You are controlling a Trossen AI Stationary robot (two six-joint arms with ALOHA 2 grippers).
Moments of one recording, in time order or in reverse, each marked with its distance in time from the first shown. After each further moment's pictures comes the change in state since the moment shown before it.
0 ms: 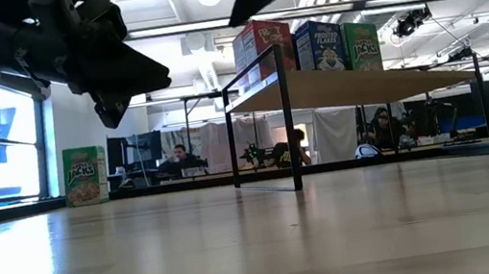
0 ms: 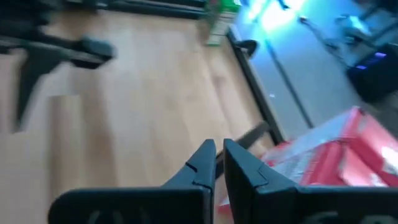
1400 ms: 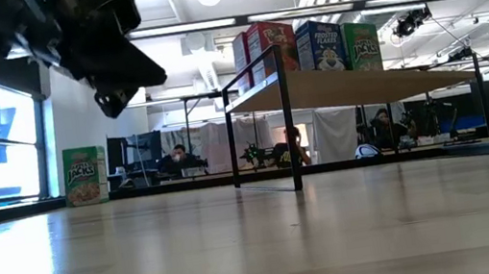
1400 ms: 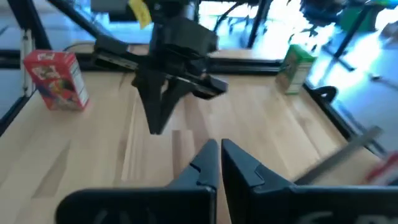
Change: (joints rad) left arm -0.010 0.000 0.187 -0.389 0.120 0.024; right arm 0.239 -0.333 -0.571 0.563 -0.086 0.108
